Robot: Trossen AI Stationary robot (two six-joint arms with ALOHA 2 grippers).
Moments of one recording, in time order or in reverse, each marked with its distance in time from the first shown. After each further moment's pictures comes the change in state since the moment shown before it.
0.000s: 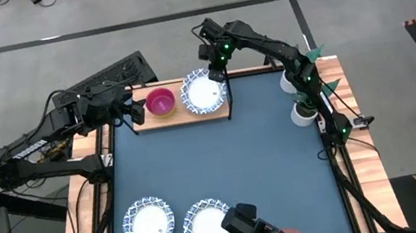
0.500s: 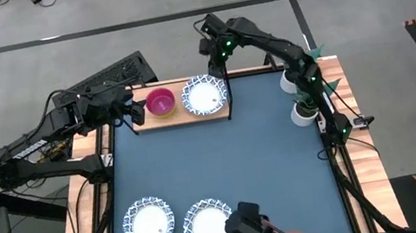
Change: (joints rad) left arm 0.000 0.000 0.000 0.000 0.020 -0.006; right arm 0.005 -0.055 0.001 0.029 0.058 0.011
